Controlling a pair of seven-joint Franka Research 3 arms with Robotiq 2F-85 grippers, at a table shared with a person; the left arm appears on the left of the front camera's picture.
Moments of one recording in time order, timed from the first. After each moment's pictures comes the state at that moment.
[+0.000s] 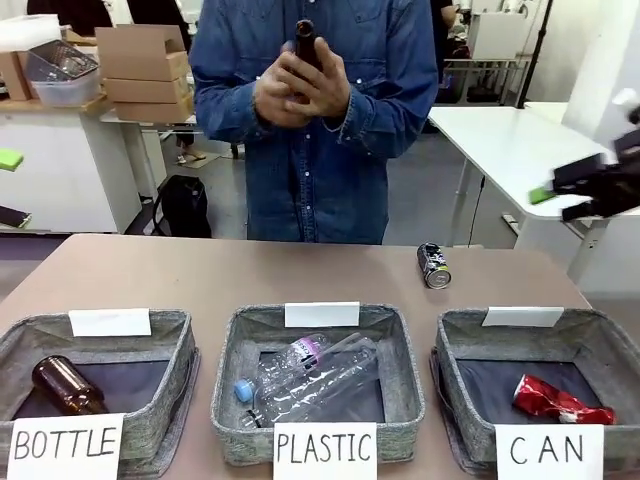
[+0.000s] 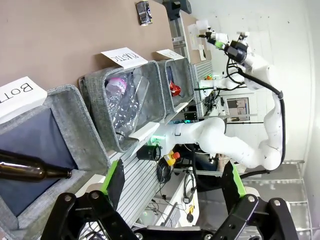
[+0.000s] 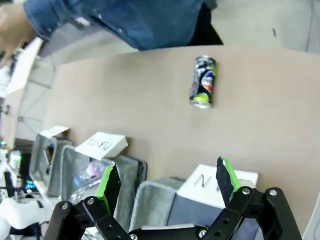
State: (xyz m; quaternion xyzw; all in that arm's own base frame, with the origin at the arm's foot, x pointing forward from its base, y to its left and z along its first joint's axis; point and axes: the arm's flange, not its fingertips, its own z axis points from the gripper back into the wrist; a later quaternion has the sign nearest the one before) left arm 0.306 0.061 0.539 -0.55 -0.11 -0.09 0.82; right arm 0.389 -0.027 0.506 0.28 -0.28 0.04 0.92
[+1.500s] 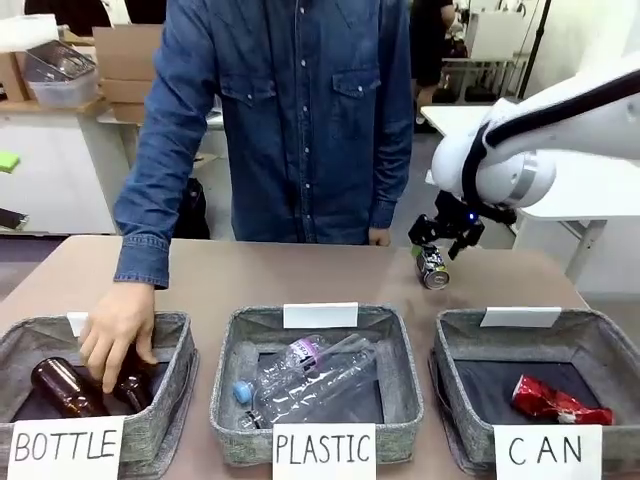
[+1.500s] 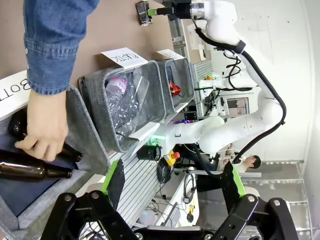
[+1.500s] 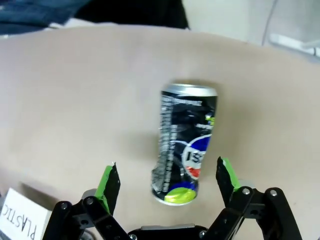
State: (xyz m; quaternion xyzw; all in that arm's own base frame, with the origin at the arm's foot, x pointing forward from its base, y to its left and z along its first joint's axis) left arm 0.306 0.061 0.540 -0.55 -0.11 -0.09 0.82; right arm 0.596 0.102 0.344 0.10 -0.09 0.06 0.99
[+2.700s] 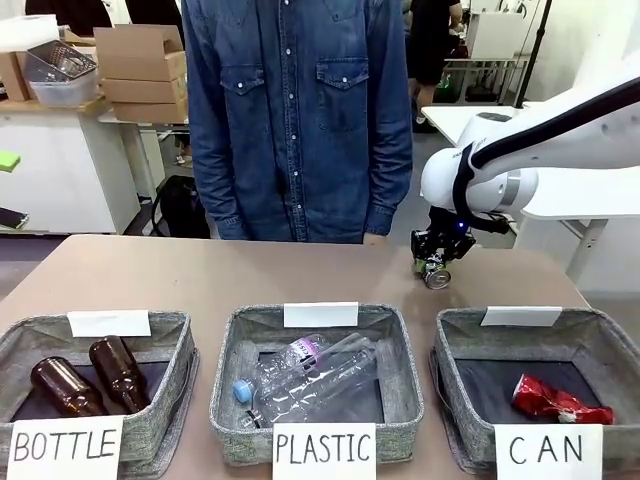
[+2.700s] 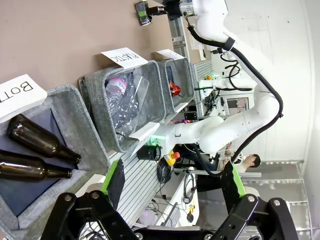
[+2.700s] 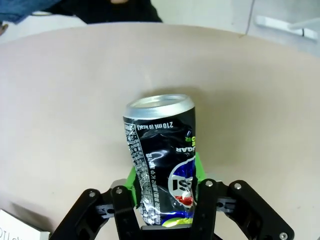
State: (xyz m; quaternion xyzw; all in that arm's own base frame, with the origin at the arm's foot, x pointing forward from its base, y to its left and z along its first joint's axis) left arm 0.306 0.061 0.540 -0.55 -0.11 -0.09 0.82; right arm 0.612 0.112 0.314 0.06 -0.06 0.03 1.00
